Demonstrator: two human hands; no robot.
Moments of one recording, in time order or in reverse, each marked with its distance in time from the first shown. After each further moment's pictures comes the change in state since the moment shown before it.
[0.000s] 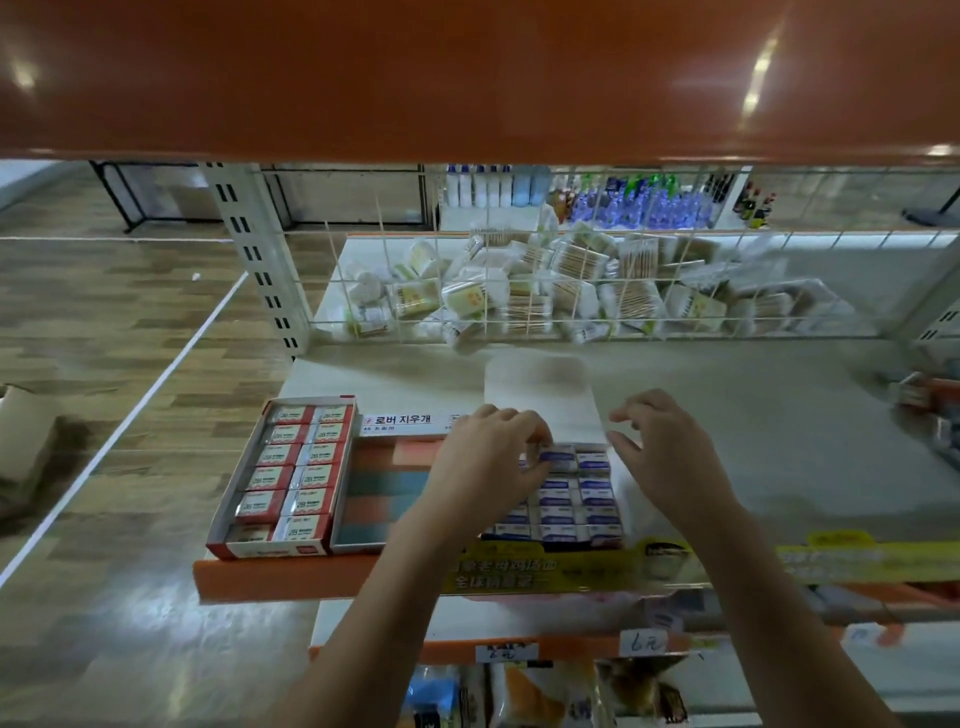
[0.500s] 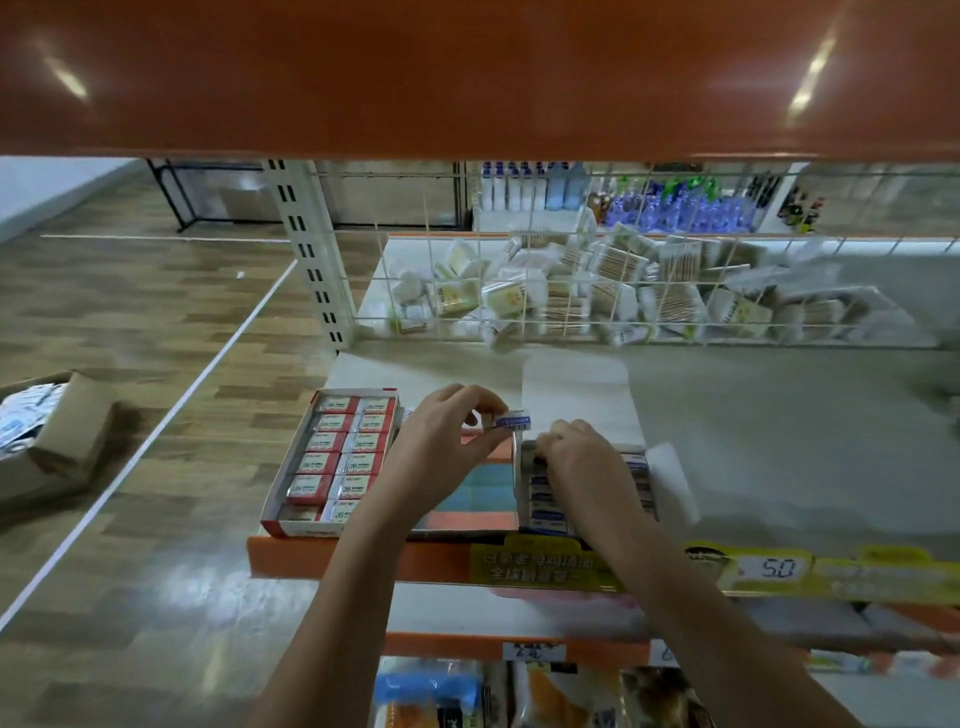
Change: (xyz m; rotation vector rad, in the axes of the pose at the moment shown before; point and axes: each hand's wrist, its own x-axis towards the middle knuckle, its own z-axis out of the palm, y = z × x) left_hand -0.029 -0.053 -0.035 -0.213 0.166 -0.120; right_hand -0.007 -0.074 0.060 -0.154 -0.128 -0.291
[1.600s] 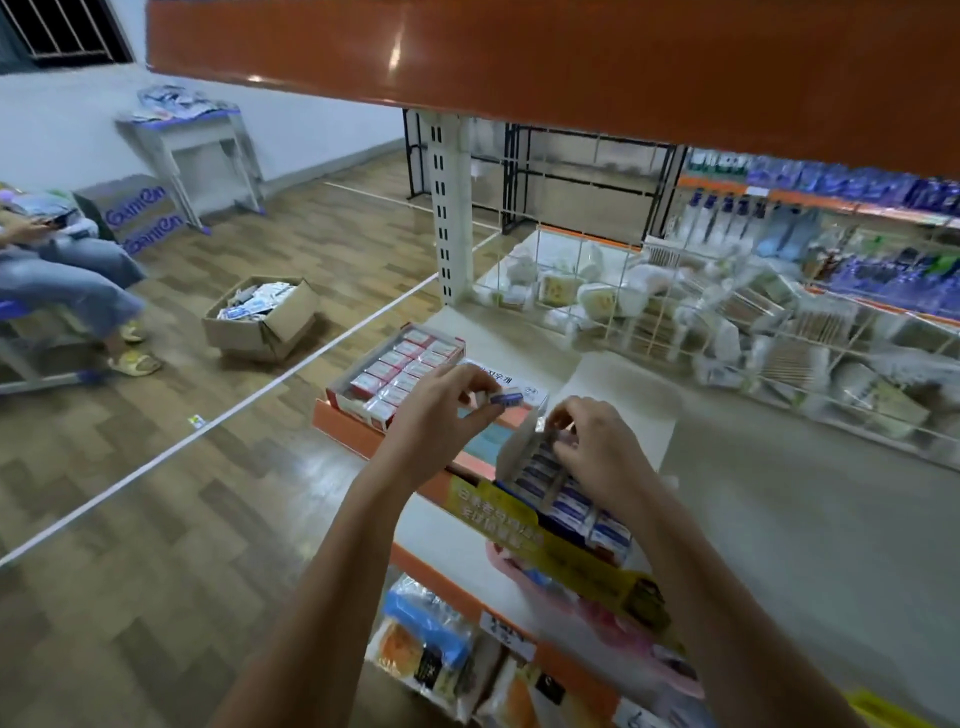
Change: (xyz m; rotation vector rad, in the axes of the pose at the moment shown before) left_hand -0.043 0.047 0.027 0.193 0.389 -0.337; right_hand 0.021 0.047 -0.020 0.385 -0.163 -0.345
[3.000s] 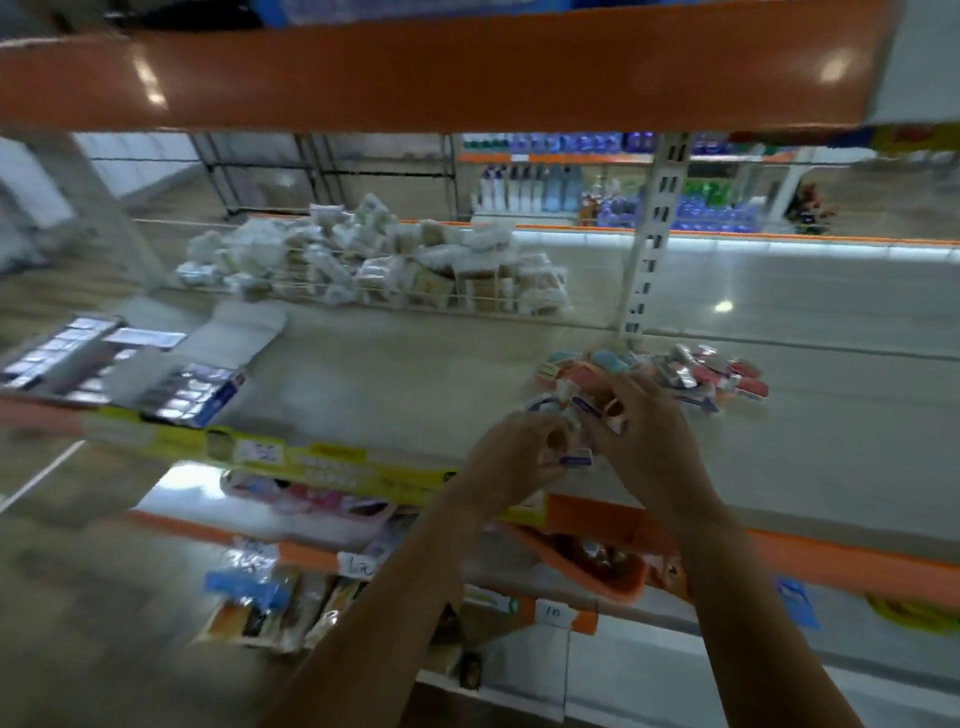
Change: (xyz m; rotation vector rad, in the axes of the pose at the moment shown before) left_hand -0.144 0.432 0.312 0.058 -0.538 0.335; right_hand -0.392 0.266 -0.255 0.031 0.462 0.252
